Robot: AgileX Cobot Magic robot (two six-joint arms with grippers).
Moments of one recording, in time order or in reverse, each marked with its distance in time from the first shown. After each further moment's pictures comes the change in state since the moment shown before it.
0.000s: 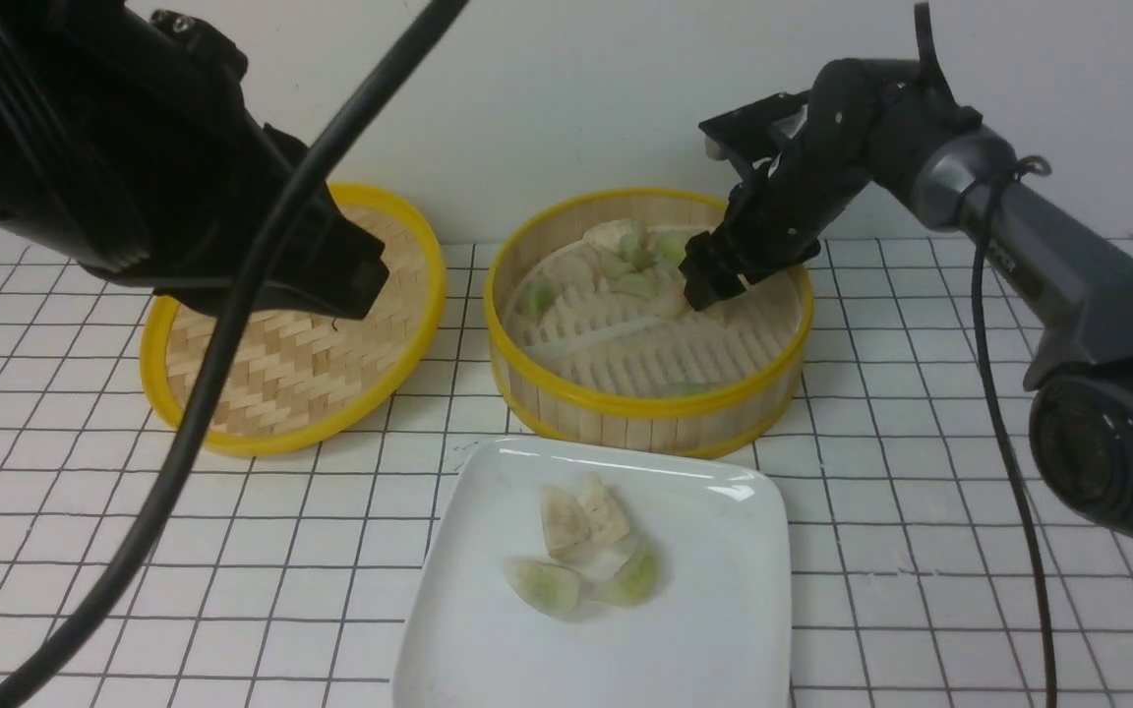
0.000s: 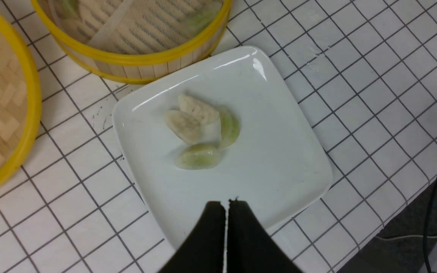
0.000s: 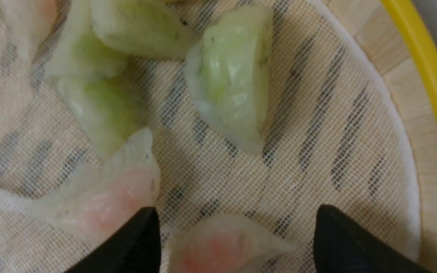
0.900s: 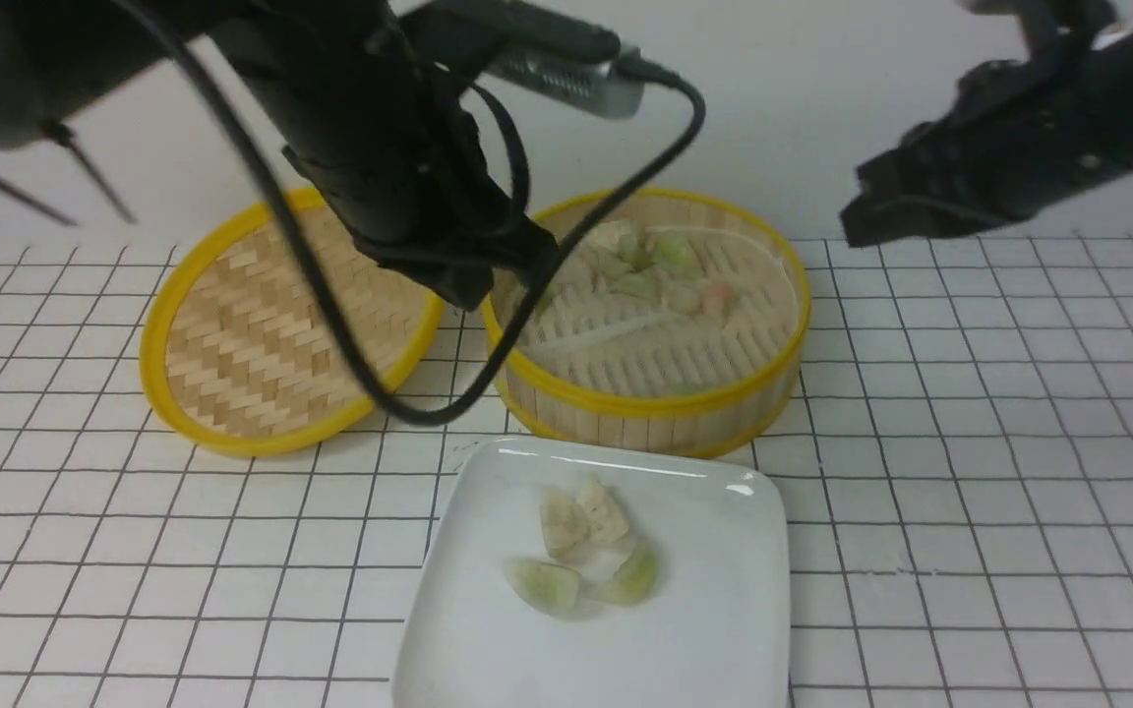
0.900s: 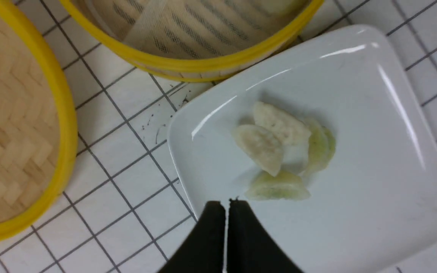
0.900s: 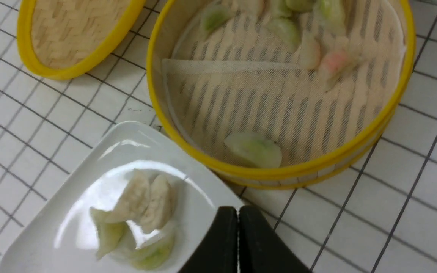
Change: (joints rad) right arm -0.044 -0.951 0.993 0.252 -0.181 -0.030; left arm 0.000 0.398 -0.185 0.132 -0.024 0.018
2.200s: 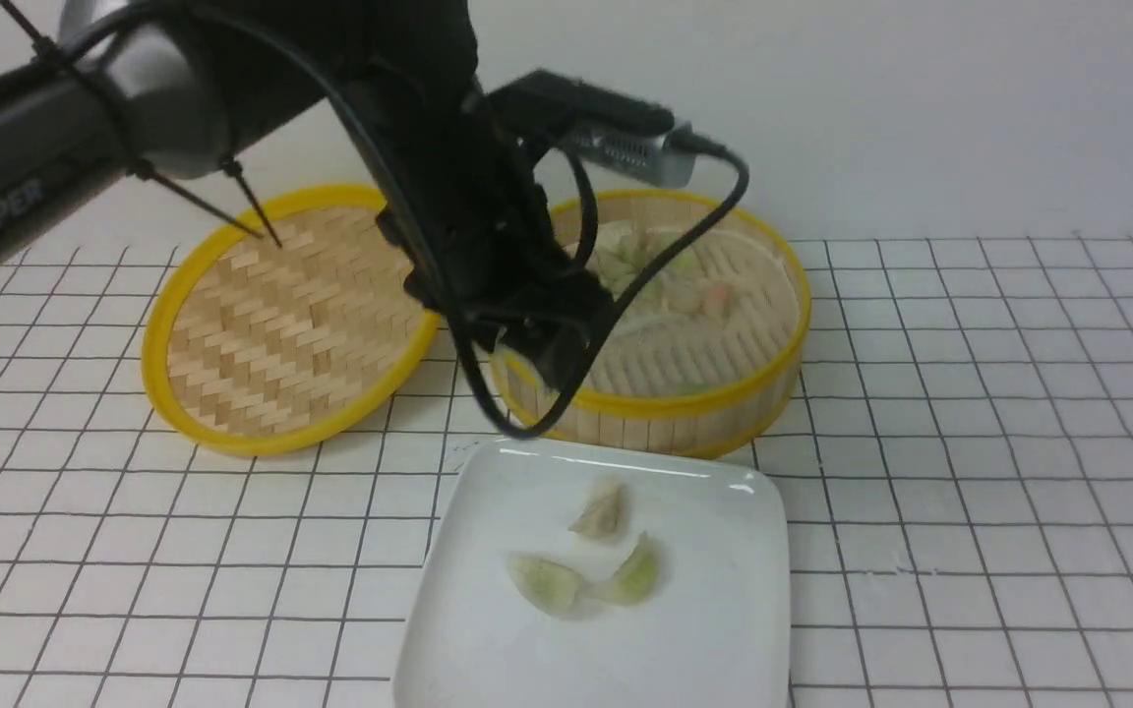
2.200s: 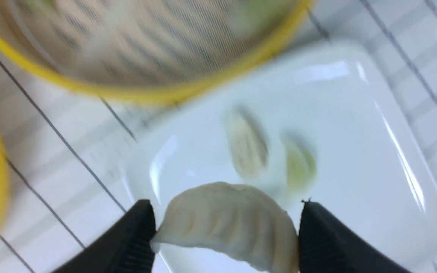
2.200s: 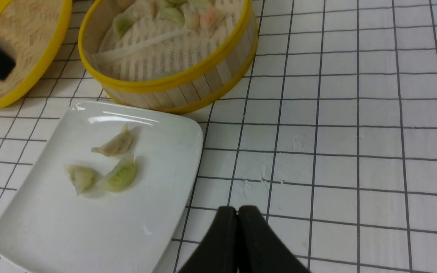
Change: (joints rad) right arm -0.137 -1.053 0.760 -0.196 -0.033 0.379; left arm 0.001 0.228 -0.037 -0.100 0.007 0.074
